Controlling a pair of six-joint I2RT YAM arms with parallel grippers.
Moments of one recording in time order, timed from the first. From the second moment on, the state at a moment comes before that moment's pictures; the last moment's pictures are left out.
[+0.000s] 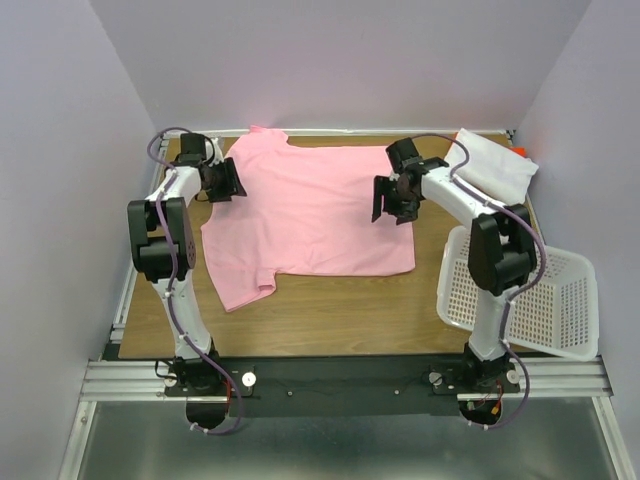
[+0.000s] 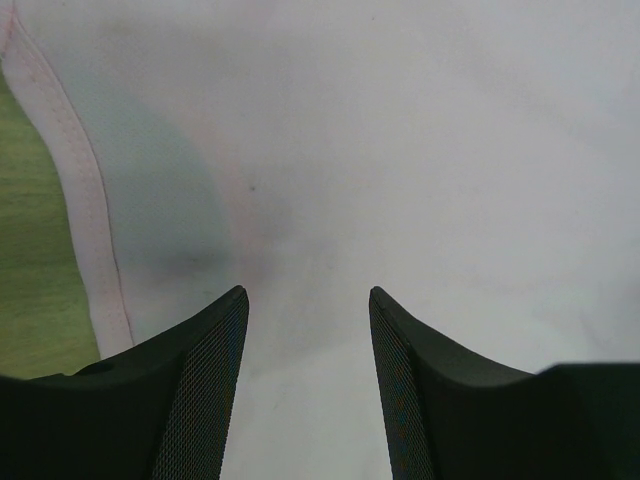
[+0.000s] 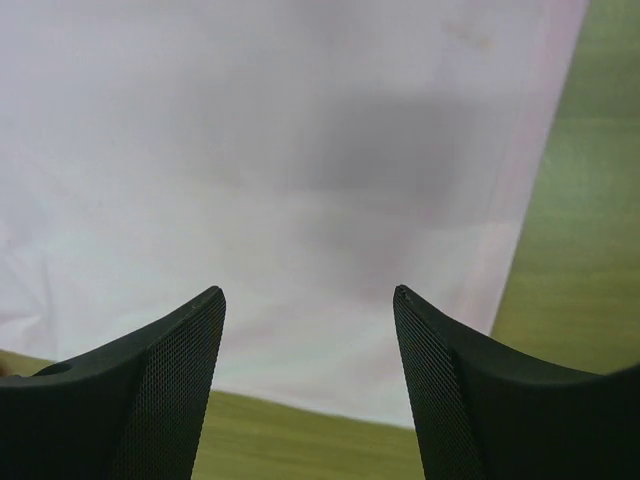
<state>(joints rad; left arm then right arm) 0.10 2.08 1.58 -0.45 0.39 -0.18 0.37 1.93 1.54 -0.78 -0.04 0.42</state>
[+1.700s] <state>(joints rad) 0.17 1.94 1.47 -0.43 0.28 -0.18 0.37 2.41 2.15 -0.70 -0.11 0.25</state>
